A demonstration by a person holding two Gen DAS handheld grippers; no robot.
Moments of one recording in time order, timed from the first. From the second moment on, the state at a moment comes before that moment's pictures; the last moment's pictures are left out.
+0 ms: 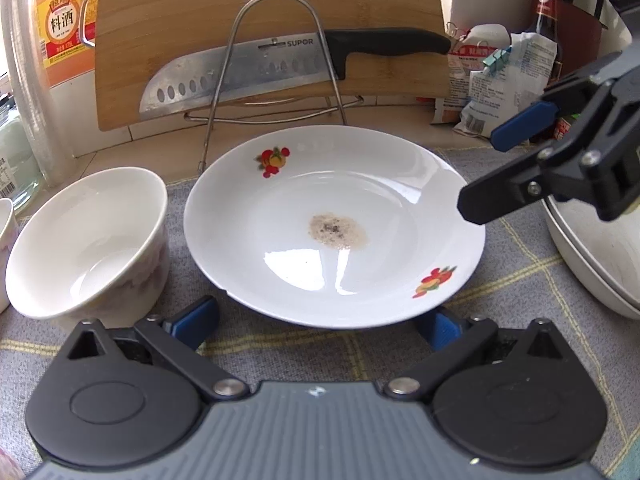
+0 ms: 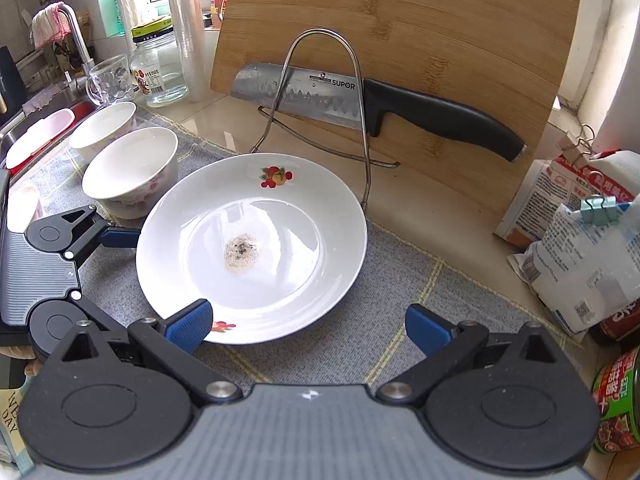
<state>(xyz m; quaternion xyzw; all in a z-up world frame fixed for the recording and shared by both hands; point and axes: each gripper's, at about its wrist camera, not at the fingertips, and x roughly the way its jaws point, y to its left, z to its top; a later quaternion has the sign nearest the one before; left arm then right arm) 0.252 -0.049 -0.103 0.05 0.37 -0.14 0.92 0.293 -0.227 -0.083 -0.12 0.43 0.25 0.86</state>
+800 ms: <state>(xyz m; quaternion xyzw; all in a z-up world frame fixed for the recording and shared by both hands) 0.249 -0.047 -0.102 0.06 0.35 -0.18 0.92 0.387 -0.190 -0.109 -0.19 0.47 0.36 0.79</state>
